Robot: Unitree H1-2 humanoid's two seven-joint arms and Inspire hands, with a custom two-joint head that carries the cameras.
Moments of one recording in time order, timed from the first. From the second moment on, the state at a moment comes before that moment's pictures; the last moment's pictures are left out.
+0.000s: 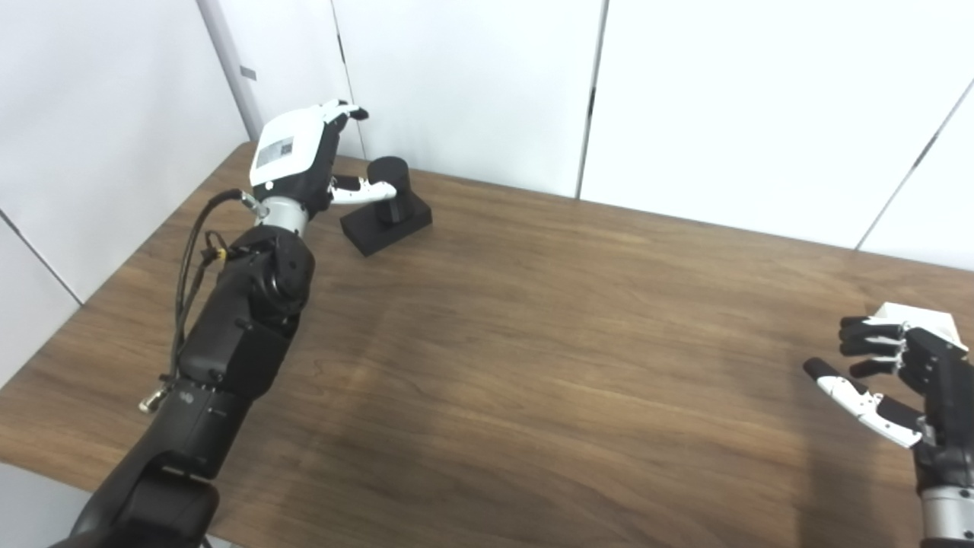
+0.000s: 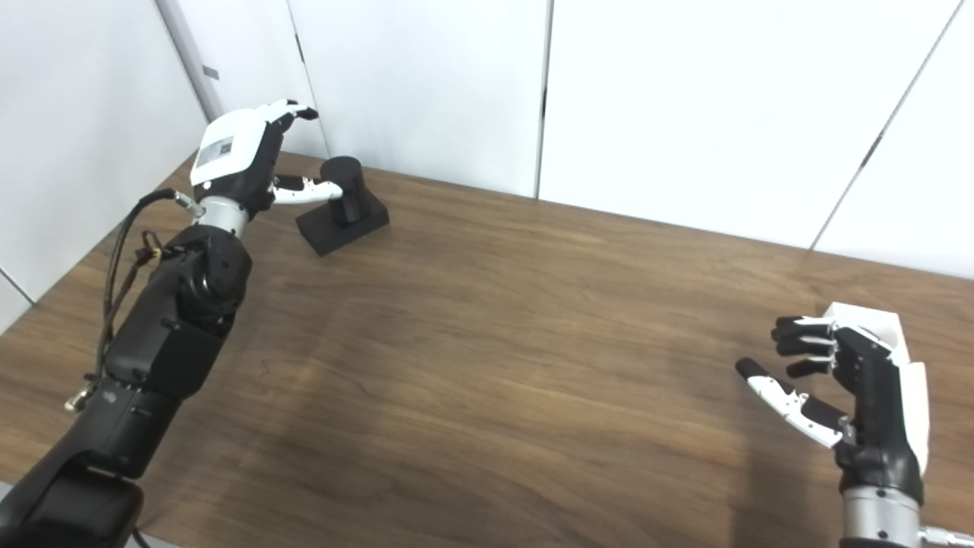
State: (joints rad) left arm -0.40 0.50 -0.01 0.10 0.76 0.32 -0.03; right arm -0.02 -0.15 -0.06 -0.30 -0.29 0.11 -0.06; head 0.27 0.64
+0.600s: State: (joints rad) left arm -0.44 0.55 -0.09 0.15 0.80 0.47 -0.20; right arm -0.01 -0.15 -0.07 -0.31 -0.30 0.11 -0.06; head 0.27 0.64
